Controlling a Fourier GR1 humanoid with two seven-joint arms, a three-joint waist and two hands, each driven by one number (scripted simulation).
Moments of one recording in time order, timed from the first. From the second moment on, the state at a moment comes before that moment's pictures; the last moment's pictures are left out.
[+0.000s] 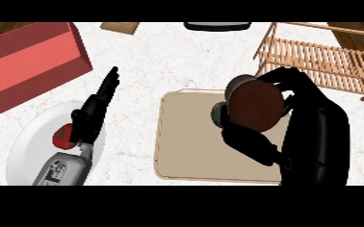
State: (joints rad) left arm -0.18 0.22 -0.20 -1.43 0.02 0.15 0.02; right arm -0.38 -0.02 0.41 -2.13 1.24 0.01 1.08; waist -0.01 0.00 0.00
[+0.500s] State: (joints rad) left arm -0.19 0.21 -0.19 -1.43 0.00 0.14 0.02; right arm -0.61 -0.07 0.14 -2.13 1.28 0.17 1.05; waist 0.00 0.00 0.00
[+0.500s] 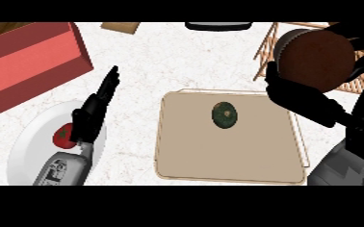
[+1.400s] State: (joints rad) left arm -0.18 0.19 -0.14 -1.42 -0.02 0.09 0.01; right arm -0.83 -0.30 -0.17 -1.84 1.21 0.19 0.89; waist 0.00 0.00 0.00
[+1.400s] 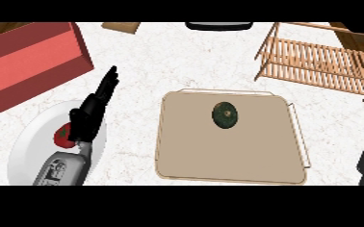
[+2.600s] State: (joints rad) left arm -0.20 0.16 -0.11 -1.42 -0.05 0.05 0.02; right arm -0.86 -0.40 -0.34 -1.30 1.03 -0.37 0.46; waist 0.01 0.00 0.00
